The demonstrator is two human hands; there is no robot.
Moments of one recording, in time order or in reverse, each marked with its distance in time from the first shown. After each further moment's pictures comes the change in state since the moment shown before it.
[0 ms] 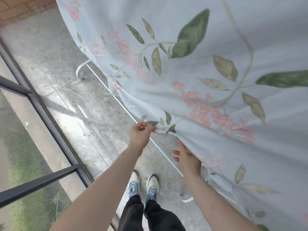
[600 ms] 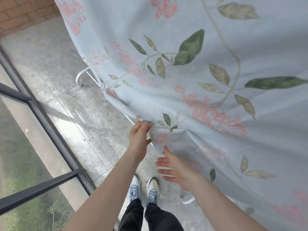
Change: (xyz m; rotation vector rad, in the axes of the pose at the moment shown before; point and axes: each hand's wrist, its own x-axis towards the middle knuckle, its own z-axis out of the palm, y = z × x) left_hand -0.052 0.040 -0.010 -0.321 -0.113 0.031; right_hand -0.042 -0.032 0.008 -0.294 -0.418 0.460
